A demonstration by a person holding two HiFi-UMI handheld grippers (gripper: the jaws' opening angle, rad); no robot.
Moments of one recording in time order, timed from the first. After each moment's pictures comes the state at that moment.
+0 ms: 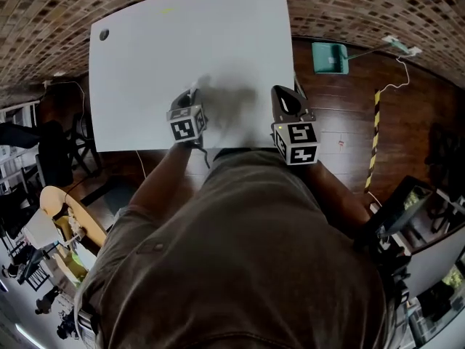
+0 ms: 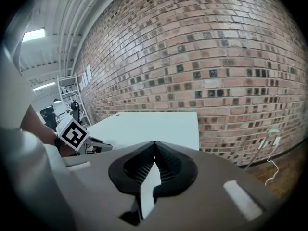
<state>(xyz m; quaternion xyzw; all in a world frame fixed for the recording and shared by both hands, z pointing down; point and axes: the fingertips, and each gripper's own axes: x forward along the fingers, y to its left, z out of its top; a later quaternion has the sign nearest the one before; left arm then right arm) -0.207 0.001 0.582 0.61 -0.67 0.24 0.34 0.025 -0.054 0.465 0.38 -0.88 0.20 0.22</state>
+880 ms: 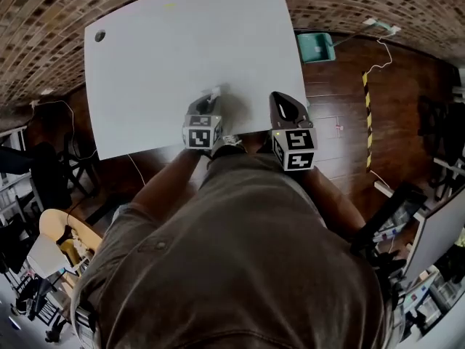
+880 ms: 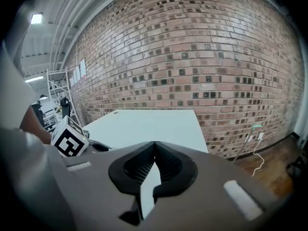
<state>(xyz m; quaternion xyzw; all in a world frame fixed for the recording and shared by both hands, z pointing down) -0.172 0.050 0.585 0.74 -0.55 0.25 0.30 -0.015 0.031 0.454 0.45 -0.84 0.19 0.23</state>
